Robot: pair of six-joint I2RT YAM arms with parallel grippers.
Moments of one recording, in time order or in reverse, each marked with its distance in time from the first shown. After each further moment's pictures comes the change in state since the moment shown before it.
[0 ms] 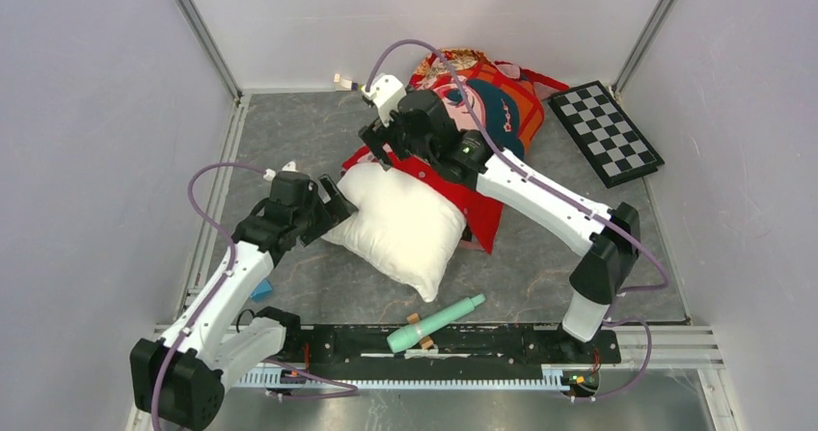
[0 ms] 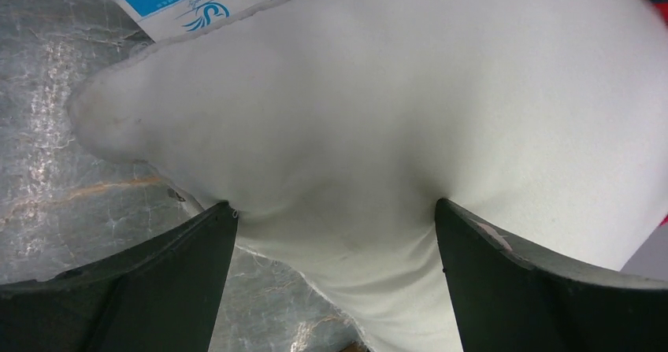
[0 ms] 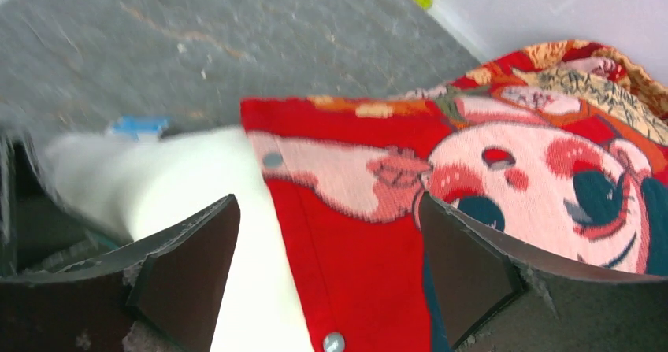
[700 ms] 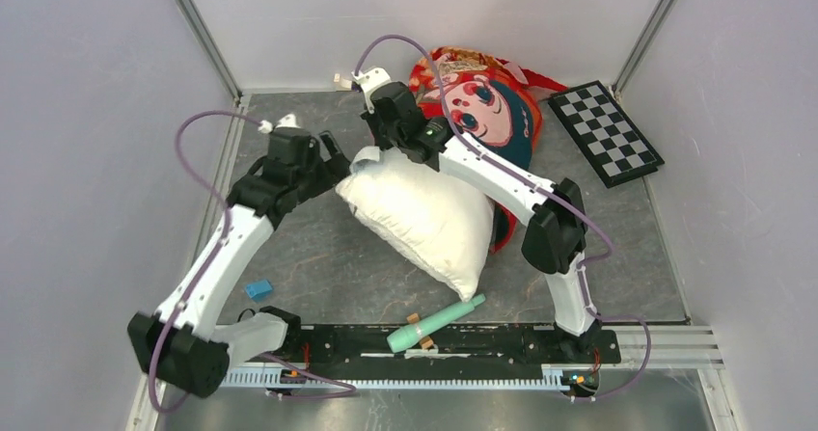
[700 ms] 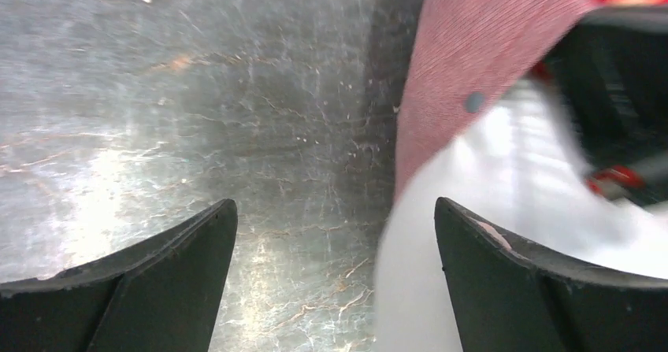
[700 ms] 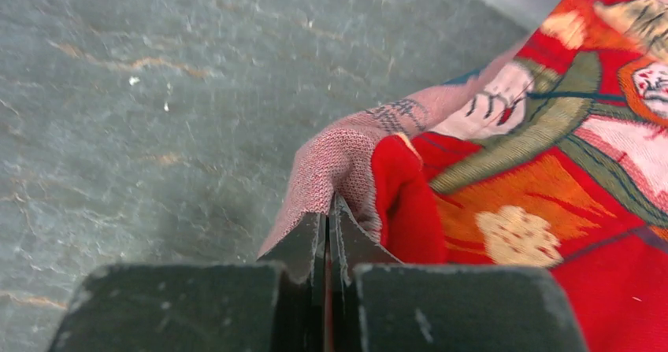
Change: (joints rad) left arm -0.051 0.253 0.381 -0.071 -0.096 0.101; right arm -0.014 0.287 0.269 -0.050 0.114 0.146
